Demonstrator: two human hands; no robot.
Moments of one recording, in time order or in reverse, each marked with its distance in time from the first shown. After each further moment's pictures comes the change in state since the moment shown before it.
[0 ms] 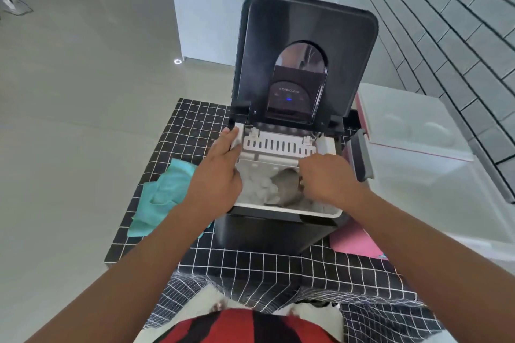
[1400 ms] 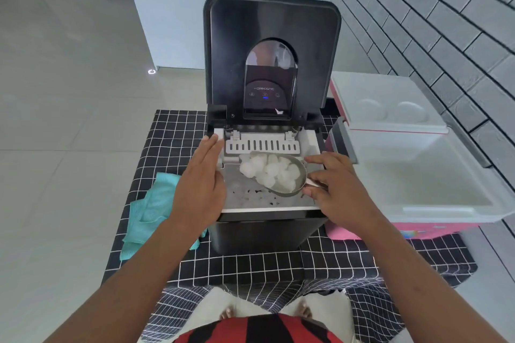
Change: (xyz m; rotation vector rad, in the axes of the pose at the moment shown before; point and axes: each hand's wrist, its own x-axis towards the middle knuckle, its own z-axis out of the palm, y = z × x) left_hand -0.002 -0.003 0.000 -0.058 0.045 -0.007; right_hand -0.060 0.020 0.041 0.635 0.353 0.156
